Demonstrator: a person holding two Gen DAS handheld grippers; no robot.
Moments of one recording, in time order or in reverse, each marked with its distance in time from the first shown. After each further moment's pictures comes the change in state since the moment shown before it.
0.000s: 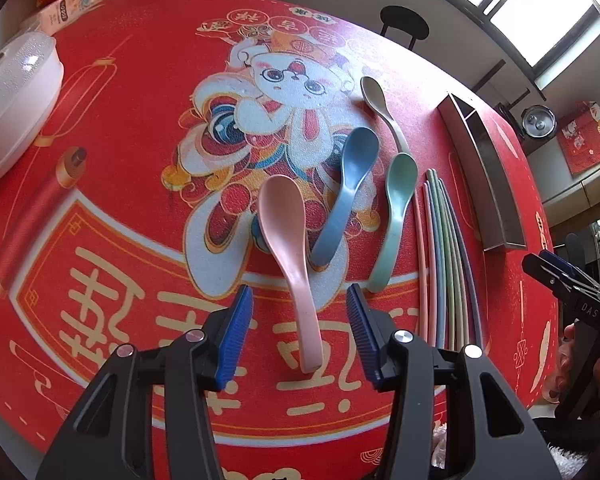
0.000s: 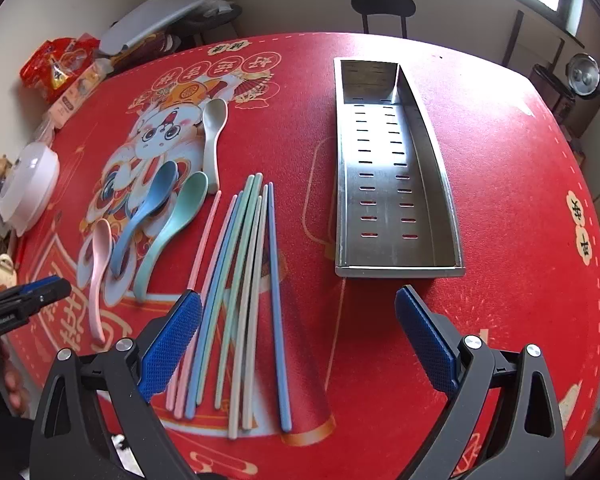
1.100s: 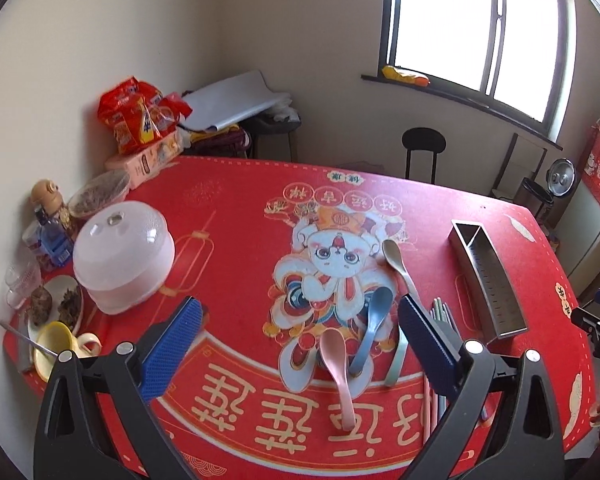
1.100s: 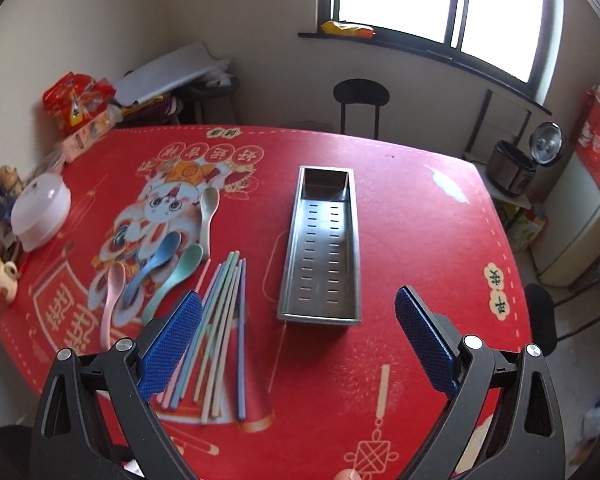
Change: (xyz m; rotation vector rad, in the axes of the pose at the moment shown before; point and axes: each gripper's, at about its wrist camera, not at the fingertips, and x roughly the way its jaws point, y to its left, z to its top) left arm -0.160 -0.029 0.016 0.083 -0.473 0.250; right arm -0.120 -0.008 0.001 -0.092 -0.258 -0.091
